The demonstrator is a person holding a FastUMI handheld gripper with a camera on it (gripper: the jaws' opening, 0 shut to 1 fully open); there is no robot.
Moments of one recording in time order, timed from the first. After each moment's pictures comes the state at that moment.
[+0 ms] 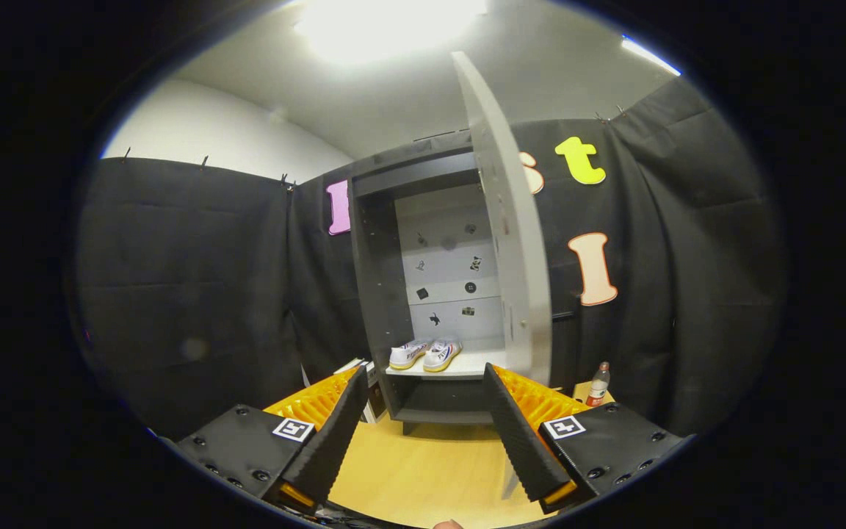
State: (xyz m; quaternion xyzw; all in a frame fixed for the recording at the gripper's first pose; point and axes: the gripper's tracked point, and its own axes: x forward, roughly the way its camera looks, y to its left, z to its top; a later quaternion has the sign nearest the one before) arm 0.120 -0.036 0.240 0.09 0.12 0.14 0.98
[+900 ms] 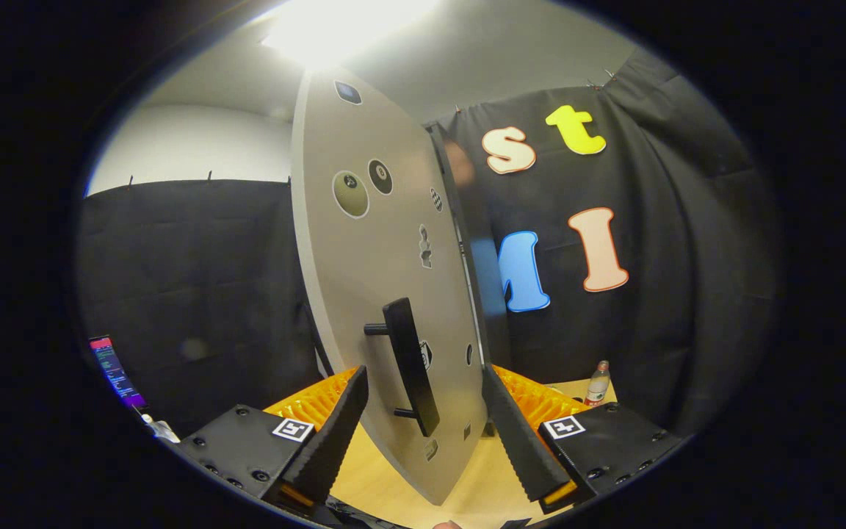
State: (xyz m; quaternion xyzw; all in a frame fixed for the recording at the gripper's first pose) arm 0.186 -0.161 0.205 0.11 0.16 0.23 0.95
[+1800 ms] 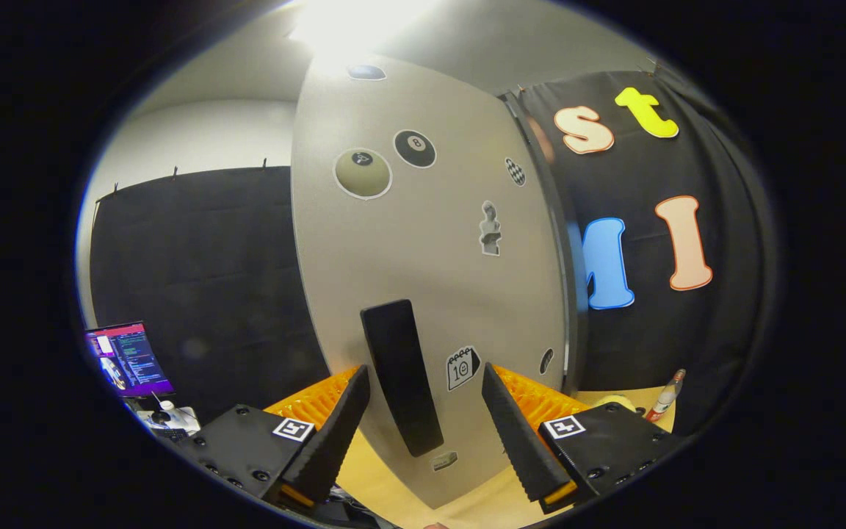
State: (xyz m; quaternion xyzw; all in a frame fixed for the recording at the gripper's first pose) arm 0.226 -0.070 0.195 0.11 0.16 0.35 0.92
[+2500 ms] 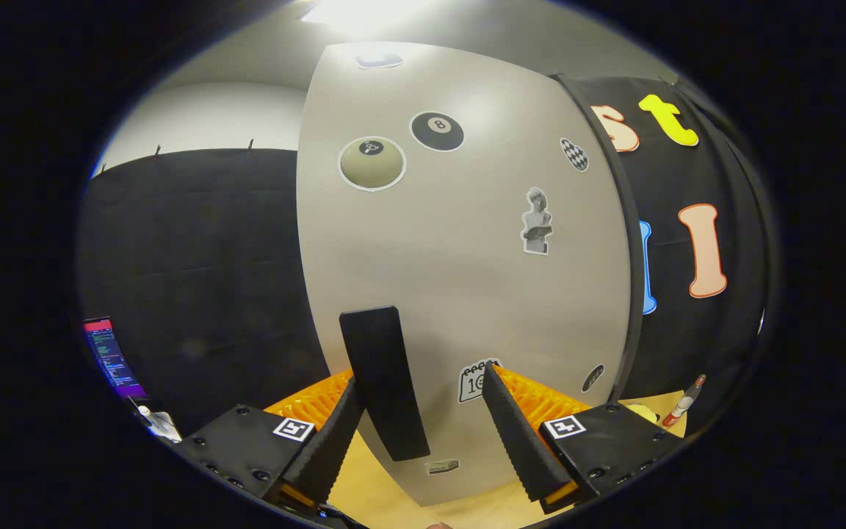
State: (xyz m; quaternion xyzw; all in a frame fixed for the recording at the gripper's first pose) arm 0.275 0.056 0.174 0.06 0.16 0.30 0.94
